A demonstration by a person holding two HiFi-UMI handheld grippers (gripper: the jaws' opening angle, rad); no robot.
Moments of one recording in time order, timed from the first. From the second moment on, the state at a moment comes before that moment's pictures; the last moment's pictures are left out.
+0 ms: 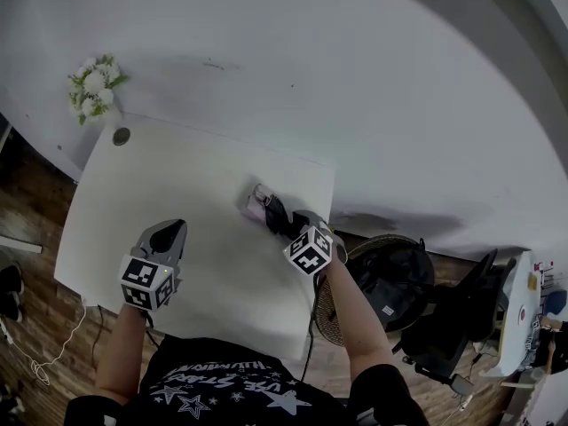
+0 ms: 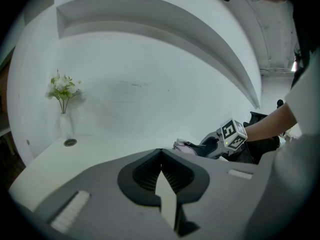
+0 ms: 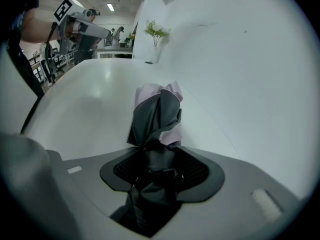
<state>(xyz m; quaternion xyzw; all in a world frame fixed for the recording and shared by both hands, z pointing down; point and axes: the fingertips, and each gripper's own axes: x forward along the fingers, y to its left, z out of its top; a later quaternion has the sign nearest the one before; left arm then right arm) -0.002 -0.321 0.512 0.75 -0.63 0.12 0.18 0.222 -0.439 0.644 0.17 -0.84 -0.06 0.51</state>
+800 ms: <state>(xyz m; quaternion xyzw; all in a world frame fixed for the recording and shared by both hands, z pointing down) -0.010 -0.309 0.526 0.75 -0.61 0.13 0.19 0.229 -0.443 0.635 0.21 -0.83 -0.11 0.51</state>
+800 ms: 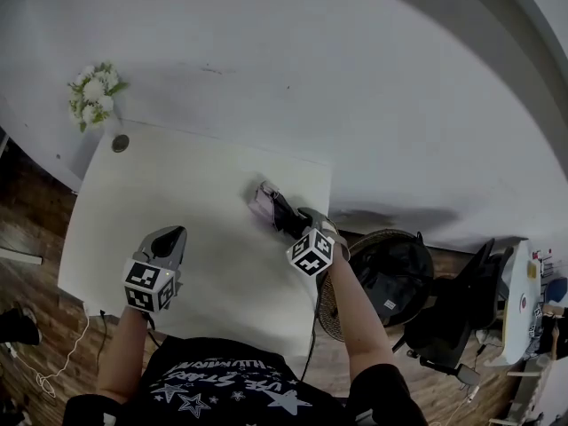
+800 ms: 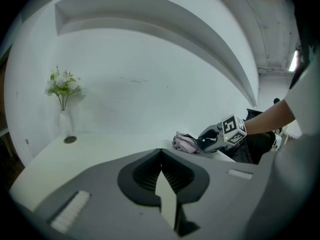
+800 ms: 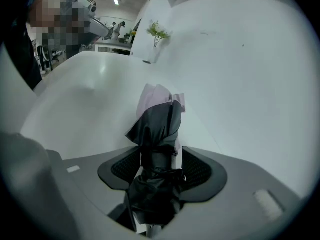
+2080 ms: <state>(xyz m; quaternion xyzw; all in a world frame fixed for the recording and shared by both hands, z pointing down) -0.010 -0.314 0.515 0.87 -0.45 0.09 0.17 0.151 -0.335 0.548 0.43 -0.85 0.05 0.31</state>
